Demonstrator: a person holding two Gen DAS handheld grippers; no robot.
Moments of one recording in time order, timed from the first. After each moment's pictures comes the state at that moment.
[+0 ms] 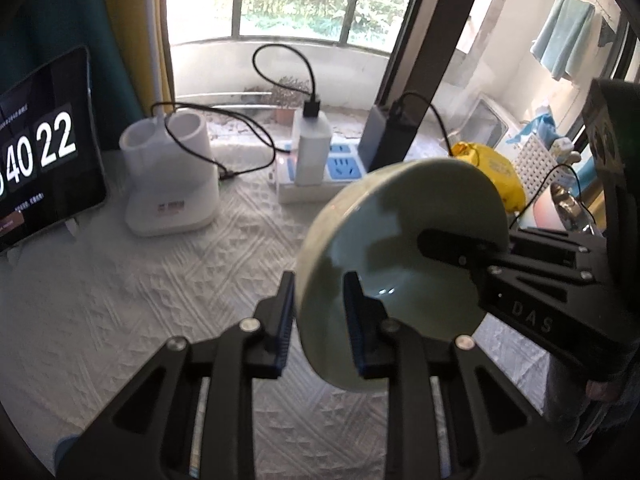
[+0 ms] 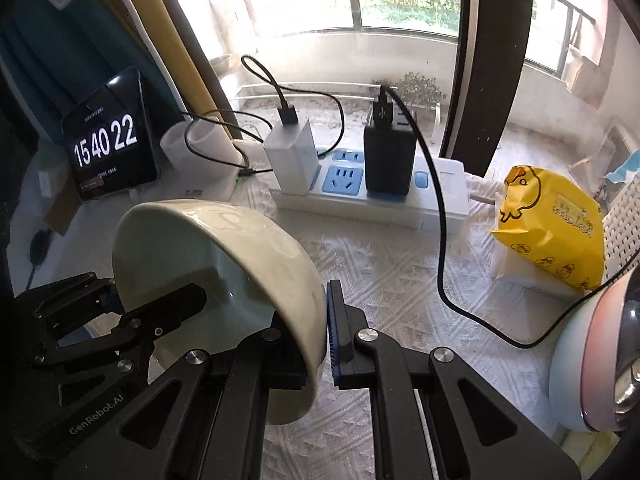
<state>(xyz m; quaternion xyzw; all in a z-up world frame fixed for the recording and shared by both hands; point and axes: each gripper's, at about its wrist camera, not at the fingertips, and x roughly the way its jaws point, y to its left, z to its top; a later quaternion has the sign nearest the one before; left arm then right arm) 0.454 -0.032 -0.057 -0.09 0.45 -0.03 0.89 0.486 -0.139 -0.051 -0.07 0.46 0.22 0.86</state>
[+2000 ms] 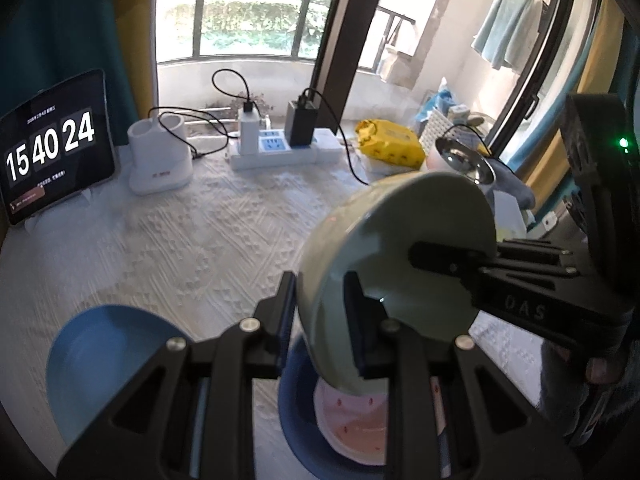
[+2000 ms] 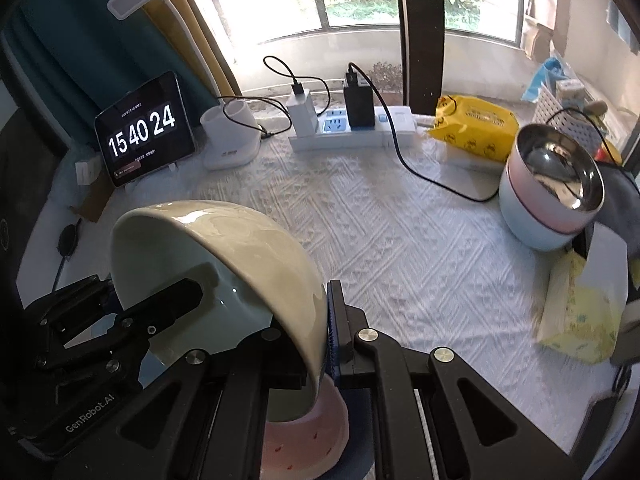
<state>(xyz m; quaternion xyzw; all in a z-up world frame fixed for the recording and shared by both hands) 0.319 -0.062 -0.010 -0.08 0.43 -0.10 0.89 0.335 -0.173 -0.010 -0.01 0.48 0.17 0.86</state>
